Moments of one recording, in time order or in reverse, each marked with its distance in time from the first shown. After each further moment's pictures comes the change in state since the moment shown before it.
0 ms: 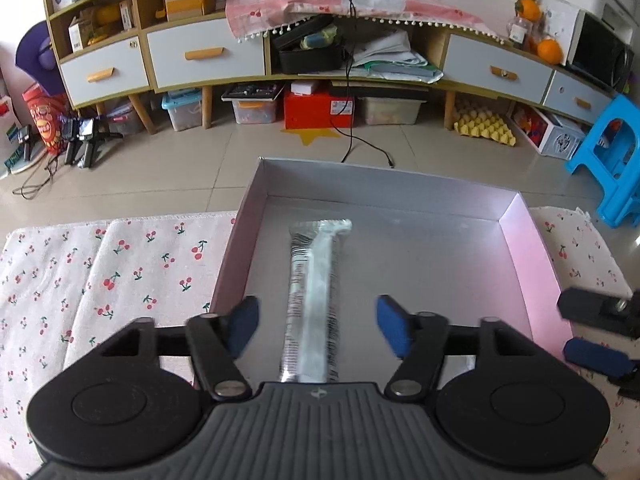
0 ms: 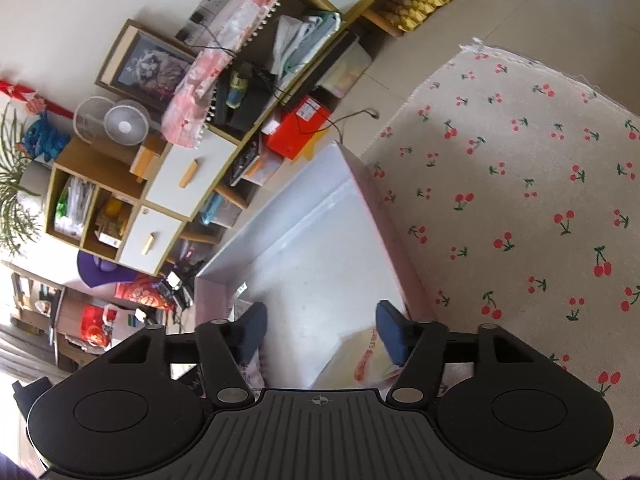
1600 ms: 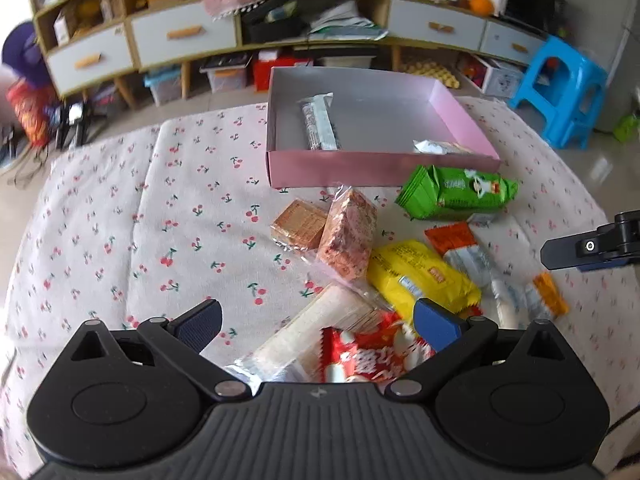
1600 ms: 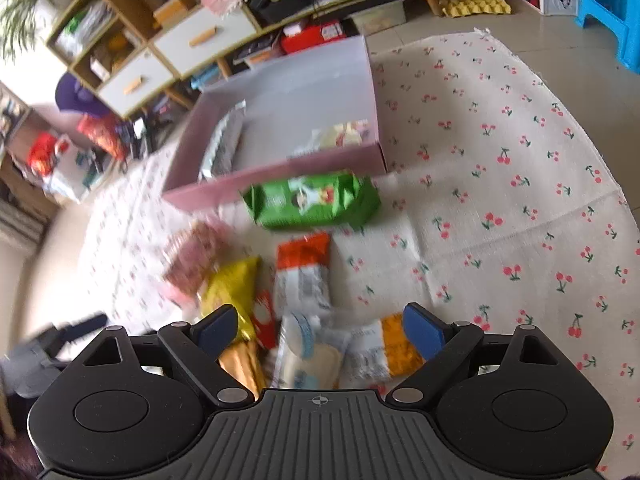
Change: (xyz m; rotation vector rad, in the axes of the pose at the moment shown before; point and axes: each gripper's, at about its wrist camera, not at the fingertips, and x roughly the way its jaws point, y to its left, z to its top) left arm -0.091 0.034 -0.106 0.135 0.066 -0.098; right arm -0.086 0.016 -0.116 -0.427 0.213 -0.233
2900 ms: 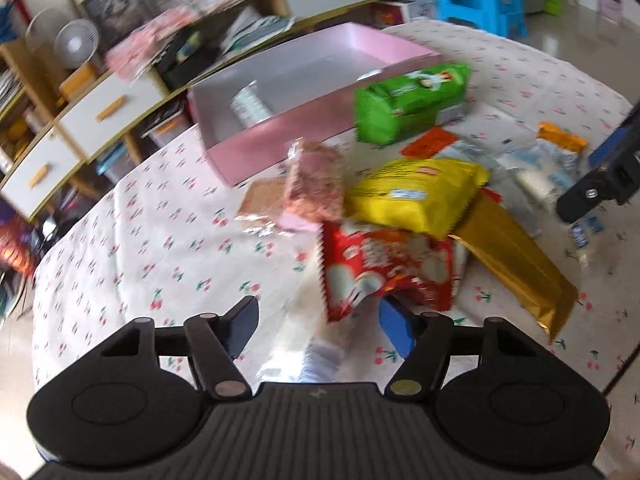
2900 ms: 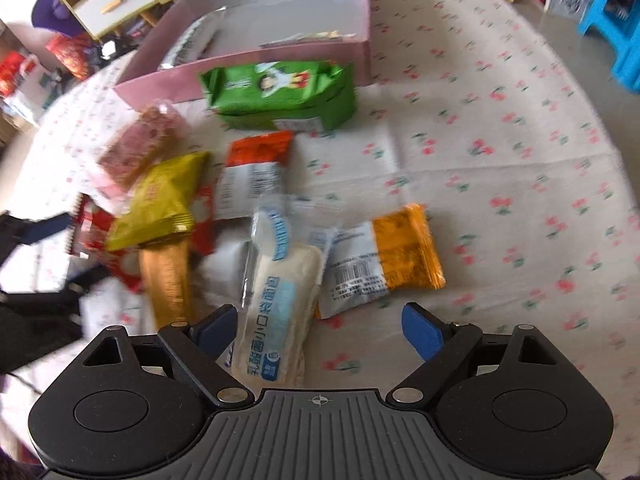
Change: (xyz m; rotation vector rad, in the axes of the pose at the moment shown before) left arm 0.021 -0.012 -0.040 0.418 -0.018 0.055; right arm 0.032 -0.001 -0.036 -0.132 0.121 -0.188
